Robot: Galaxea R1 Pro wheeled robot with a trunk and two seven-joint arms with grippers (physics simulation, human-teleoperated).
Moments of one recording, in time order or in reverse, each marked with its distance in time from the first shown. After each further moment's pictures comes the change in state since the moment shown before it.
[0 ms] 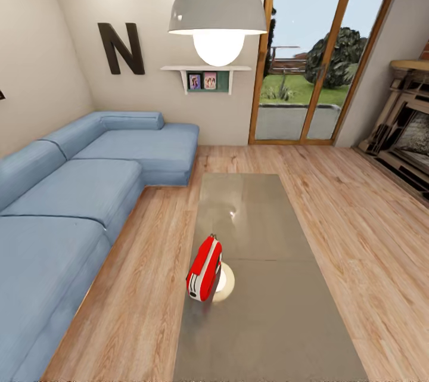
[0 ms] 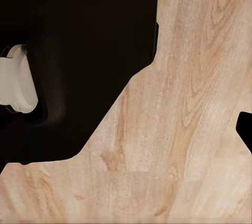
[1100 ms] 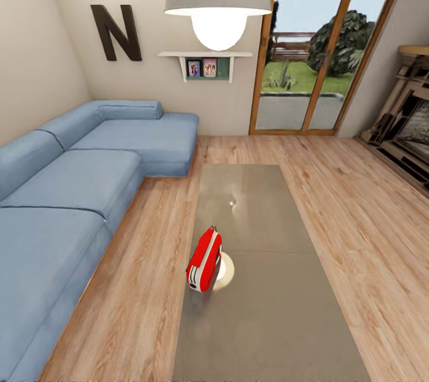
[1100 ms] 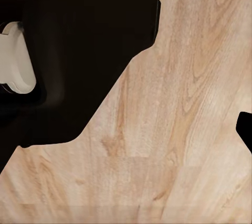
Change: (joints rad) left arm 0.000 0.000 0.000 0.000 0.000 0.000 0.000; right arm 0.000 0.000 0.002 0.000 0.000 0.001 0.001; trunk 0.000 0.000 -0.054
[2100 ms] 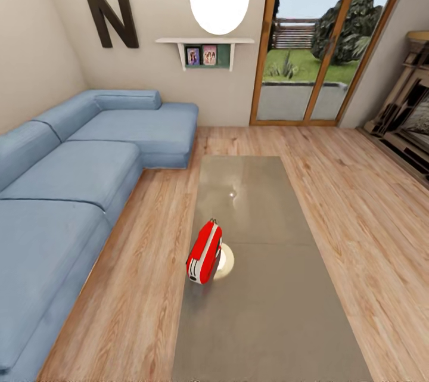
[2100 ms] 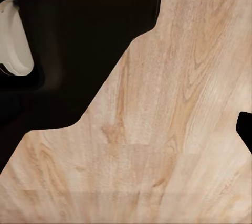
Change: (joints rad) left arm 0.000 0.000 0.000 0.000 0.000 0.000 0.000; right arm 0.000 0.000 0.000 0.000 0.000 0.000 0.000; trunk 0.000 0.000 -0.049
